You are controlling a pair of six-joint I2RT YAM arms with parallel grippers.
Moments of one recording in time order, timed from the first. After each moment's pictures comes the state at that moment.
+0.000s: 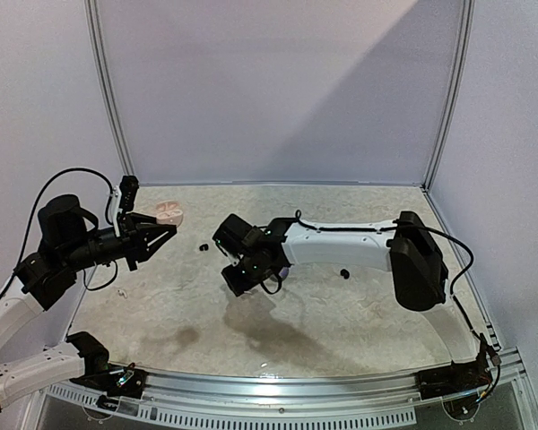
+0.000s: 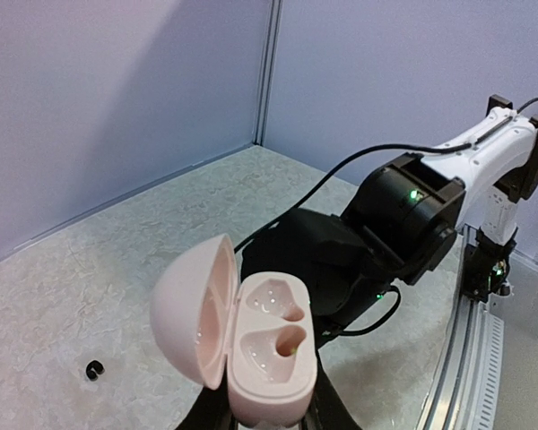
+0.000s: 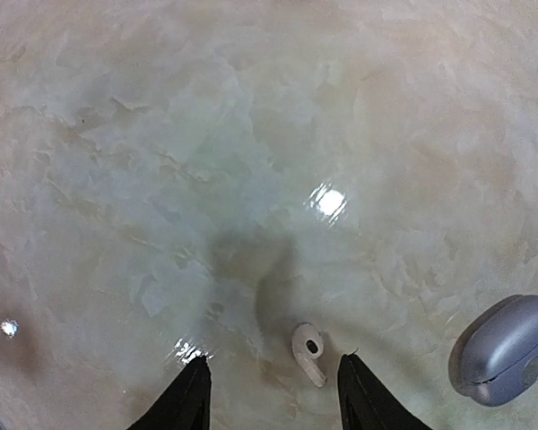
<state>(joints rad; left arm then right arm) -0.48 0.65 0.63 -0.14 0.48 -0.06 1.11 2.37 1.99 -0.69 0.14 0.41</state>
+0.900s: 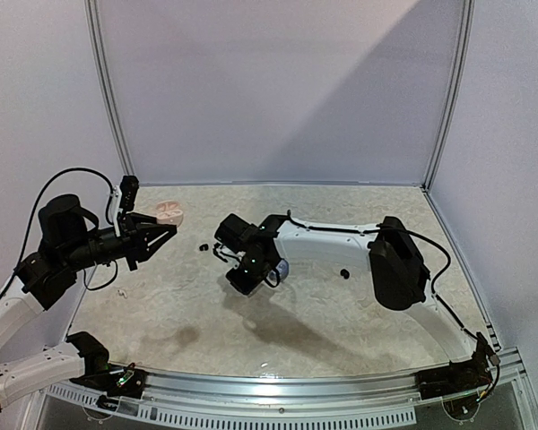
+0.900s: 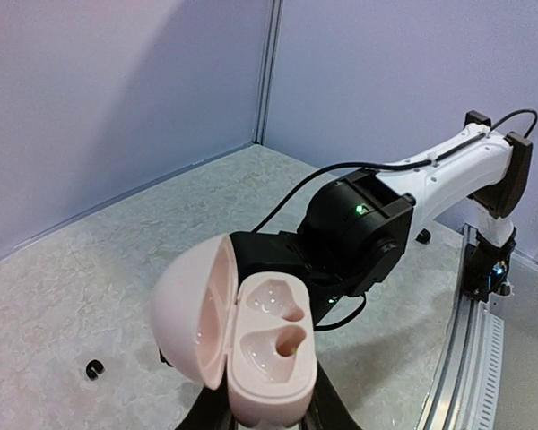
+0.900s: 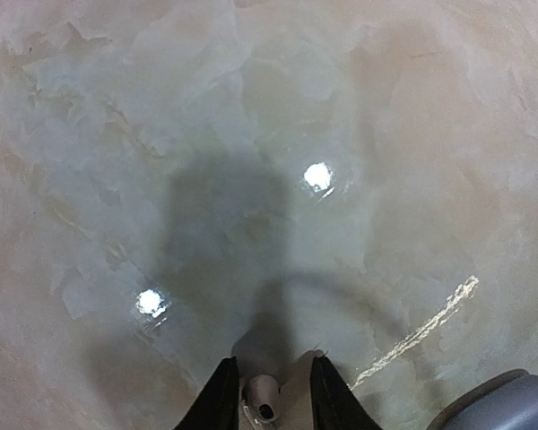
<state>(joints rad) -0.47 0.66 0.63 -0.14 0.49 -0.06 1.06 2.53 2.20 -0.85 0.04 0.17</state>
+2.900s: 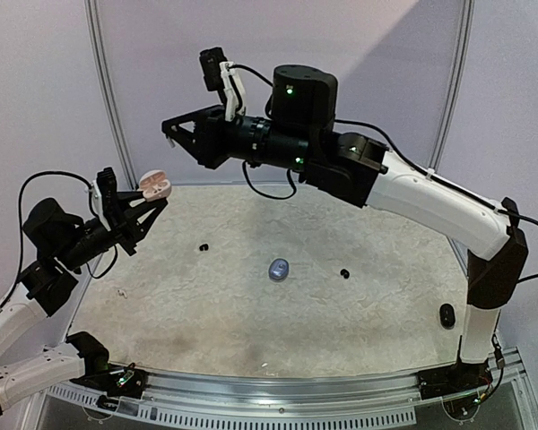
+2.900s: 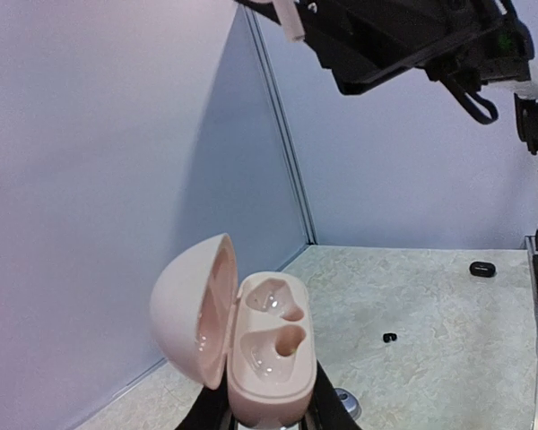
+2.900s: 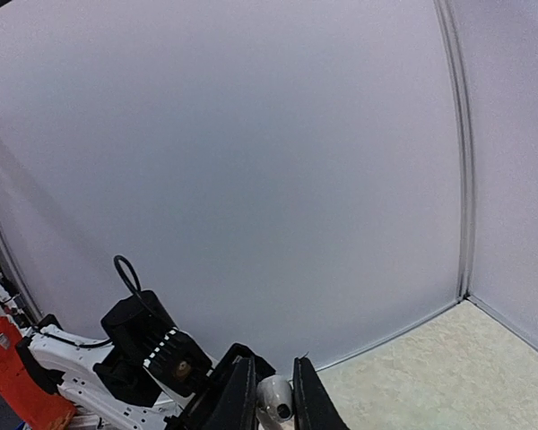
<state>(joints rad) -0.47 0.63 0.56 0.25 0.44 0.17 1.16 1.95 2.15 -0.09 -0.13 0.27</state>
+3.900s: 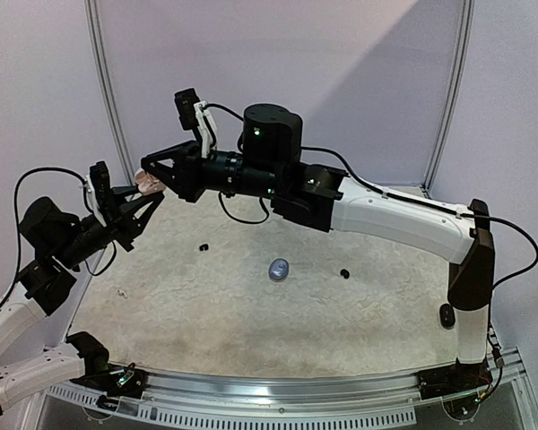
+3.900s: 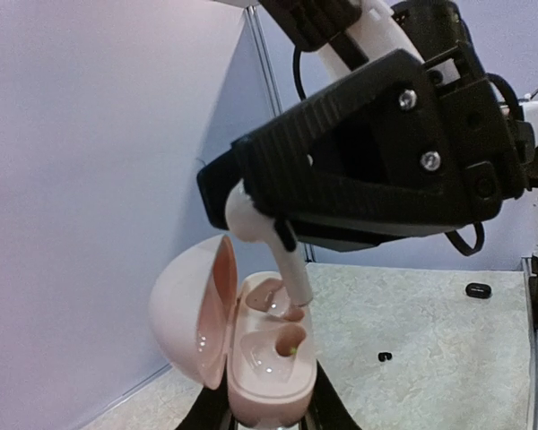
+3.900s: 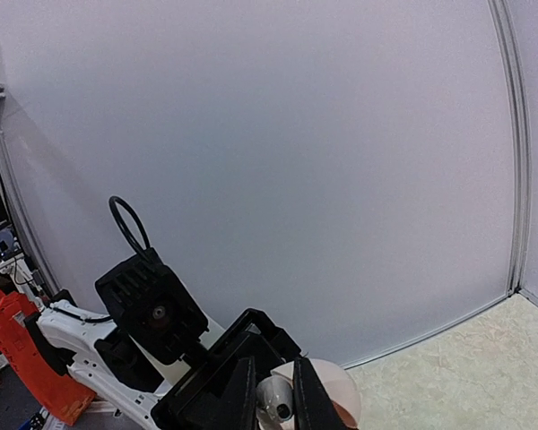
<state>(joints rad) -0.47 0.63 0.58 0.28 0.43 0.12 1.17 2.07 2.08 0.12 -0.27 0.32</state>
